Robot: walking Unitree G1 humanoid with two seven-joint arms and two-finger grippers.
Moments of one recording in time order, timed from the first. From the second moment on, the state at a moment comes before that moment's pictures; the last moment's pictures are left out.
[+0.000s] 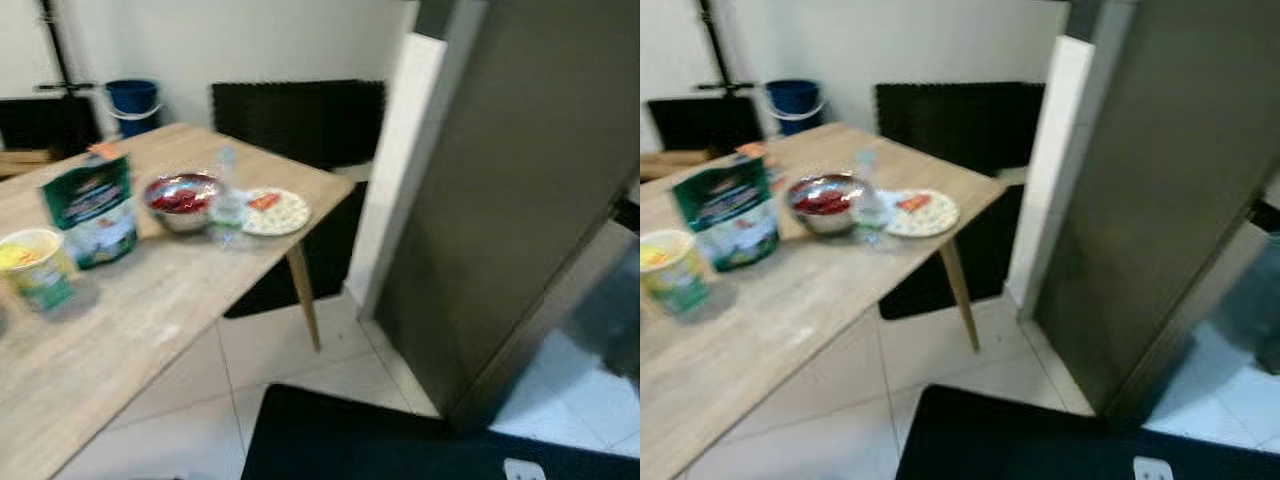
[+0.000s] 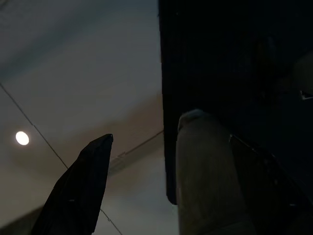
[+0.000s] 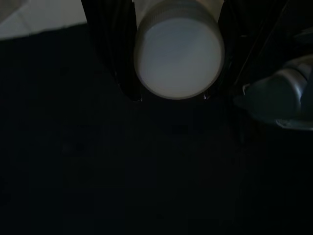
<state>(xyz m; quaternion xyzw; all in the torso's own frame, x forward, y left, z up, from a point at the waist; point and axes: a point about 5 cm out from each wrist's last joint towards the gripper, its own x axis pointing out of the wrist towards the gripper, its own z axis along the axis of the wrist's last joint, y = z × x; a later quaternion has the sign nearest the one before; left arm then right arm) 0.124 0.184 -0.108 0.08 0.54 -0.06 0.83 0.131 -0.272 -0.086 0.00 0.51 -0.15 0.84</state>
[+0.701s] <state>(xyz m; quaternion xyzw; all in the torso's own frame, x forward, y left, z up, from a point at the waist) 0.132 0.180 -0.105 0.05 0.54 -0.07 0.84 0.138 -0.271 -0.084 0.00 0.51 -0.14 0.85</state>
